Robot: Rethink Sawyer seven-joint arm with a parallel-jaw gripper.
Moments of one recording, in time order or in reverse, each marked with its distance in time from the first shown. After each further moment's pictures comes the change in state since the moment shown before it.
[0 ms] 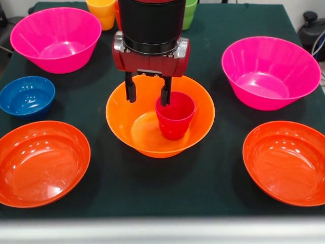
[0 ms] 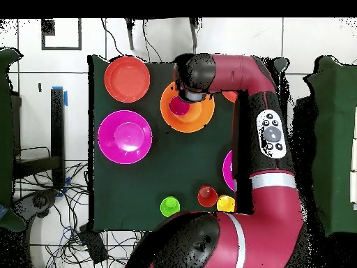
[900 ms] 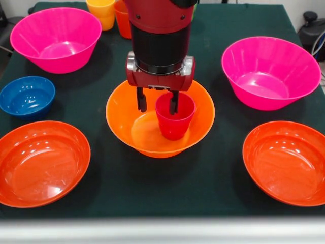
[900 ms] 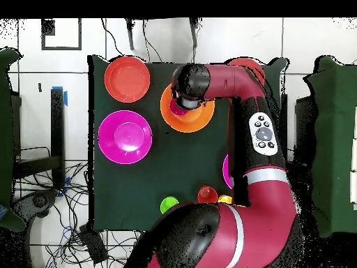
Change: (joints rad) arm 0.001 0.063 0.000 0.029 0.000 -0.039 0.000
